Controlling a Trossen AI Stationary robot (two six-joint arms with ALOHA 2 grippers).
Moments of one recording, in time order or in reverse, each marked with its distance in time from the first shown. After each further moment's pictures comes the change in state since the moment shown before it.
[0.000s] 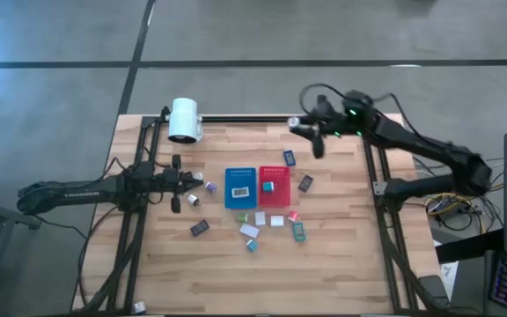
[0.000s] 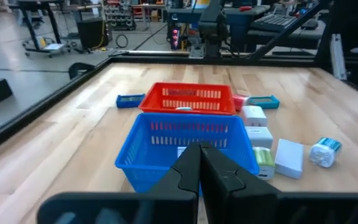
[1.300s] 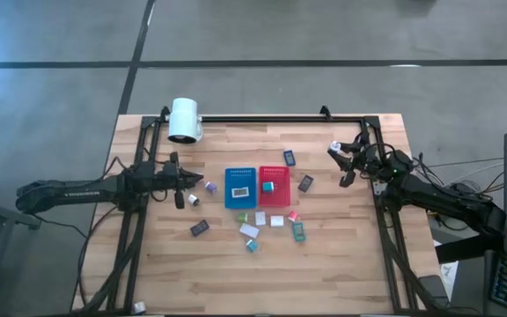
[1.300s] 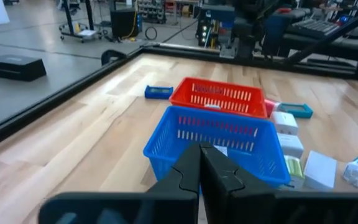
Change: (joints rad) left arm -0.001 0.045 0.000 0.024 -0.134 -0.080; right arm -0.001 -0.724 -0.909 0.628 0.234 0.030
